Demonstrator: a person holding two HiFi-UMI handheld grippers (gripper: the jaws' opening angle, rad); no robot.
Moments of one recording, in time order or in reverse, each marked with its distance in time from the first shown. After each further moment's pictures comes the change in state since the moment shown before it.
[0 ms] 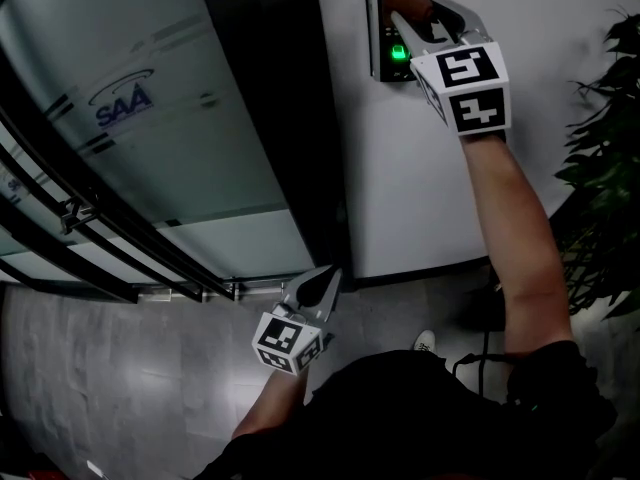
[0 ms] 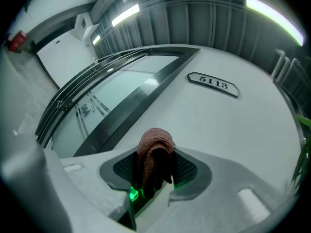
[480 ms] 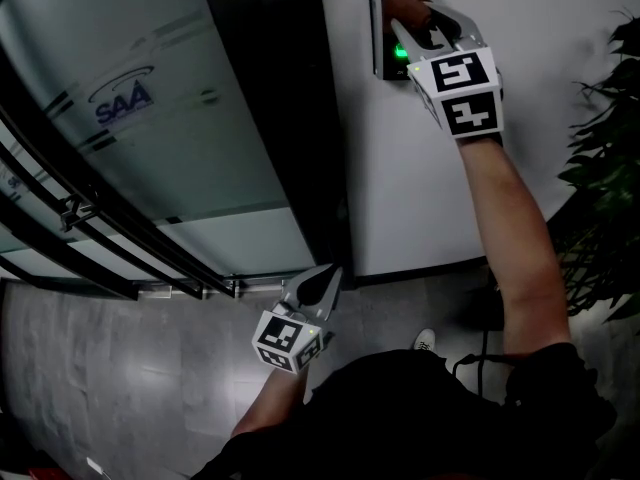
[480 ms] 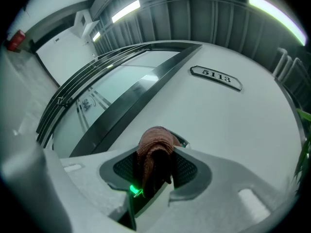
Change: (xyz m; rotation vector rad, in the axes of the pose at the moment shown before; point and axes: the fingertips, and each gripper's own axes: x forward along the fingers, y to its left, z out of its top) left arm 0.002 0.002 -0.002 -0.003 0.003 0.001; right arm 0.009 0.010 -0.022 -0.006 0.037 0.006
